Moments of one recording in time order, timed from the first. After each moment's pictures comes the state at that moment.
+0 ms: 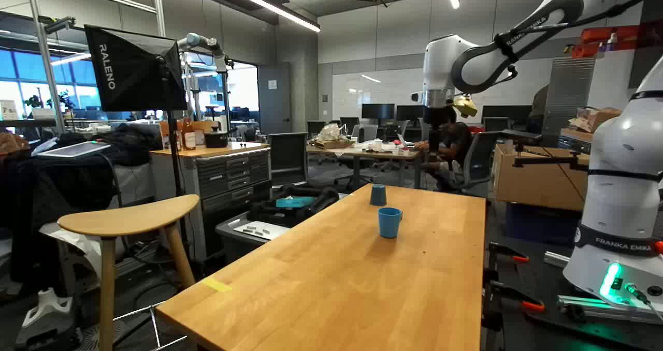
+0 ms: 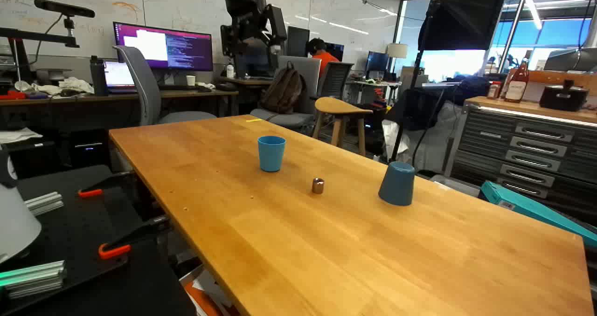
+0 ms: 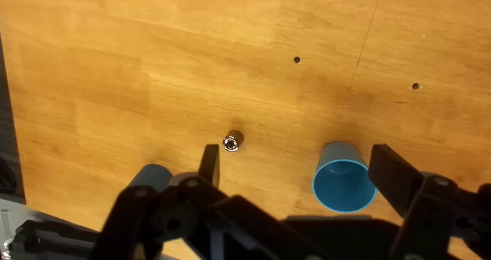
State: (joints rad) arm -0.09 -0.42 -0.01 -2.56 -0.33 2.20 -0.11
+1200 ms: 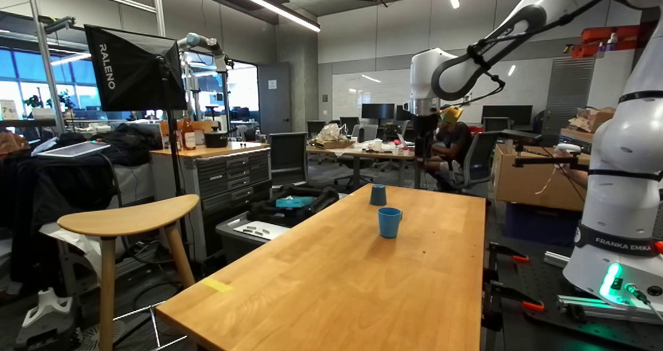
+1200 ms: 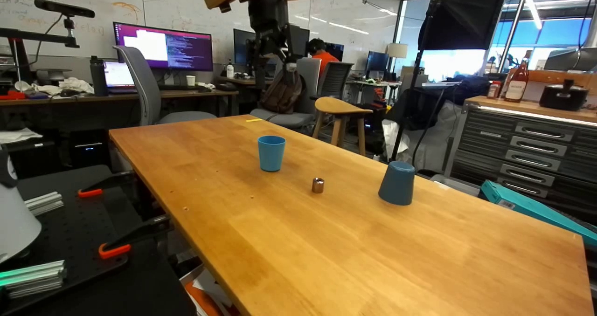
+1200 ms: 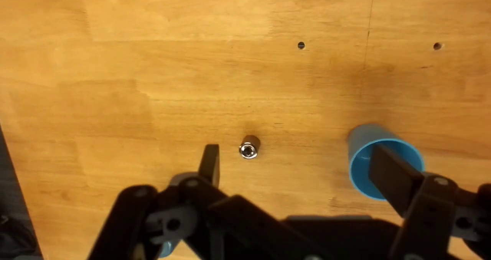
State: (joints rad) arm -0.12 -0.23 -0.05 -2.44 -0.29 2.22 0.01
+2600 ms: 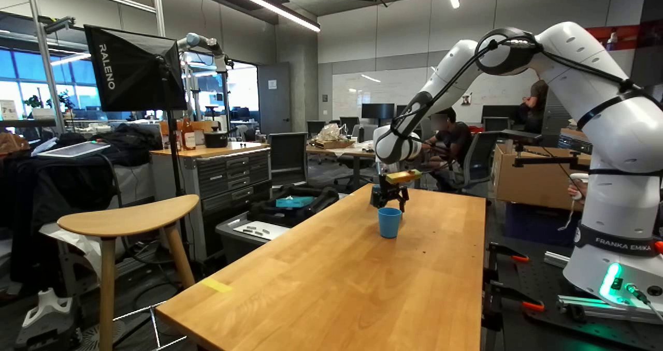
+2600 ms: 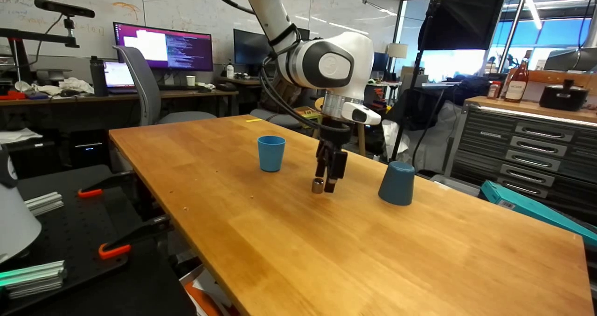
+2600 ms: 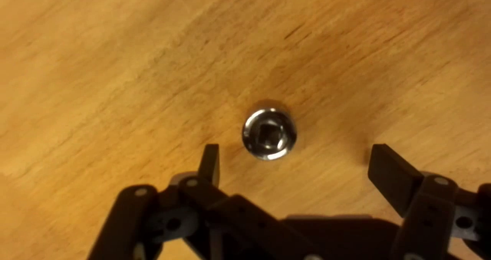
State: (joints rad) arm -0.16 0.61 -0.14 -1.90 0.05 2.36 0.29
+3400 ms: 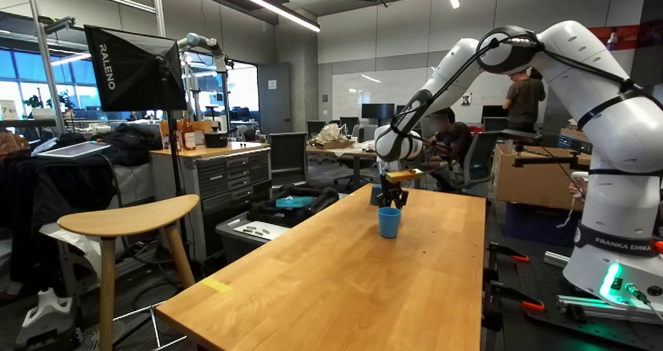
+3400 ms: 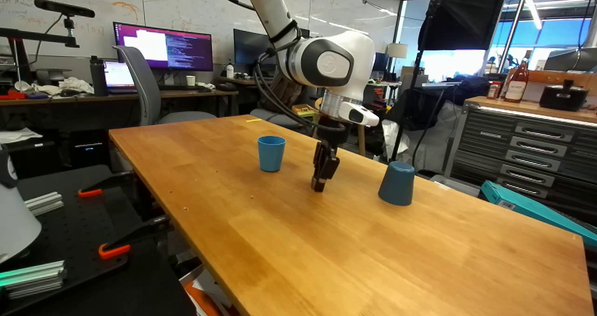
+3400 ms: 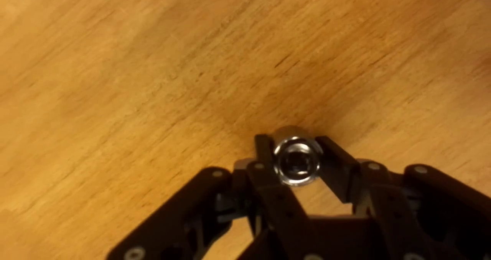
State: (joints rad) arm -0.16 0.60 -0.14 -1.91 0.09 2.32 0.31
